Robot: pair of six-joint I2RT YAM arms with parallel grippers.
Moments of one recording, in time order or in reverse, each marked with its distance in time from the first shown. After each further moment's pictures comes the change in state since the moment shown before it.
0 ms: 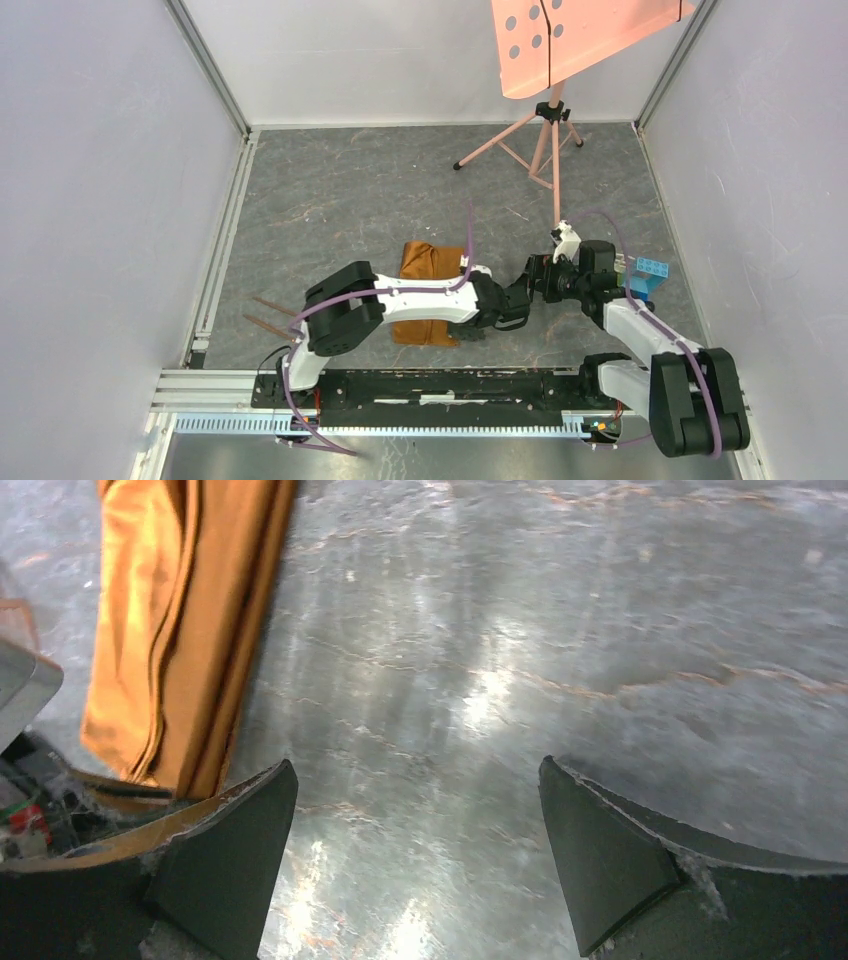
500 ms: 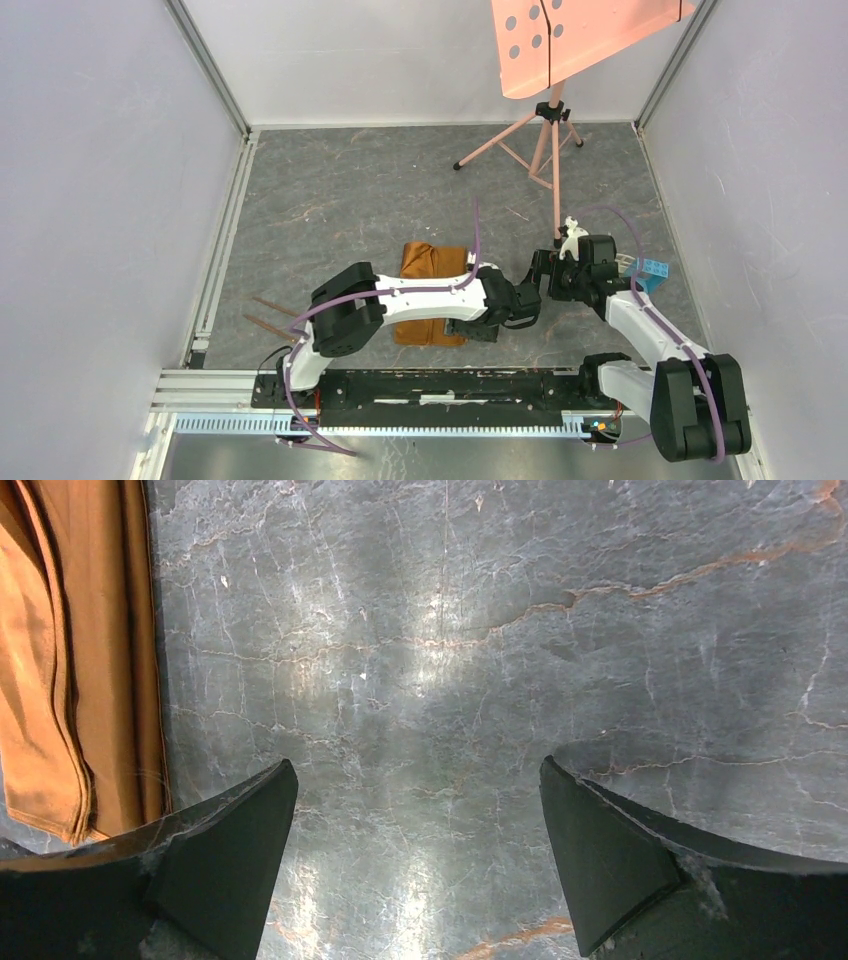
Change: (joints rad) left arm -0.018 -0.012 0.090 -0.092 0.014 -0.018; right arm 0.005 0.005 0.099 -0.207 0.197 0.051
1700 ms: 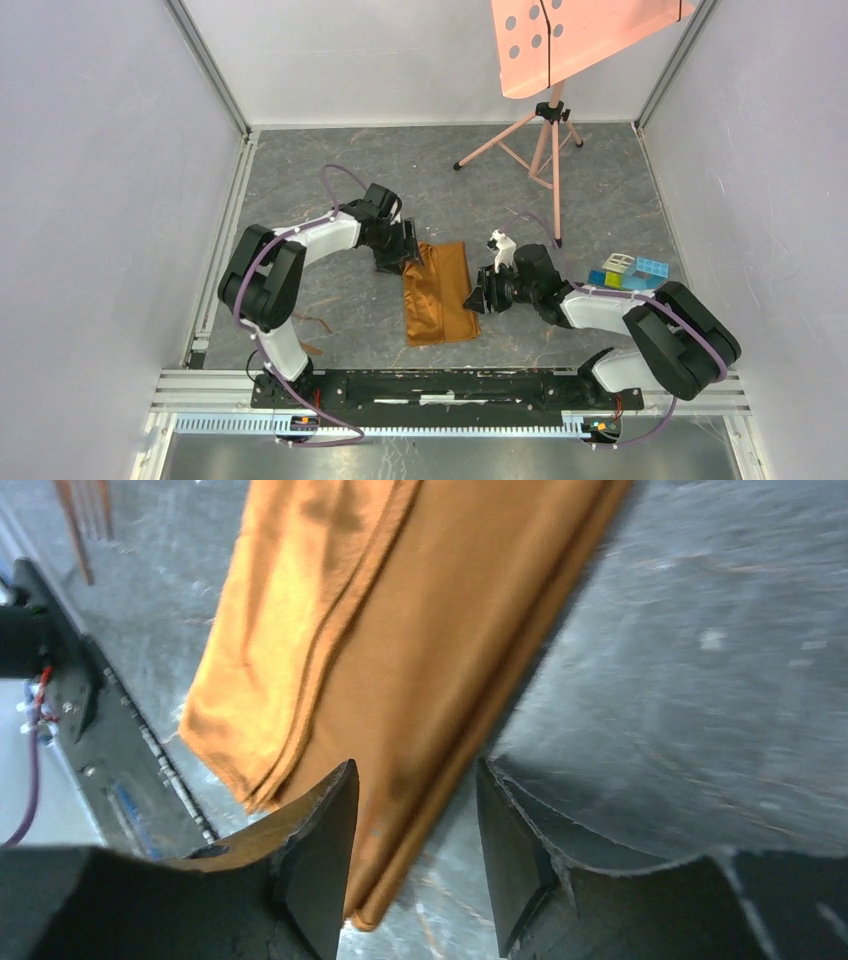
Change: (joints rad) left arm 0.836 -0.328 -0.605 0.713 0.656 0.565; right arm 0.473 0.296 -0.041 0.558 -0.108 0.116
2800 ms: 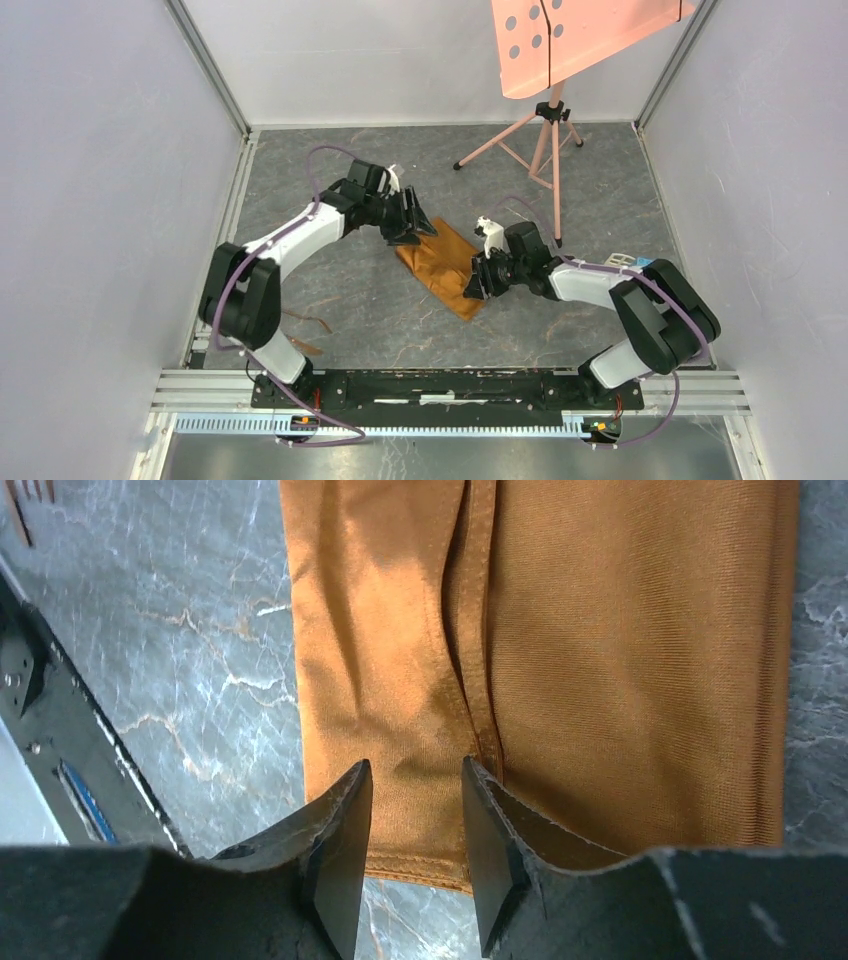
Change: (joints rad) left arm 0.038 -0.063 0.127 0.086 0.246 -0.077; right arm -0.042 0.146 0.200 -0.190 -0.074 -0.185
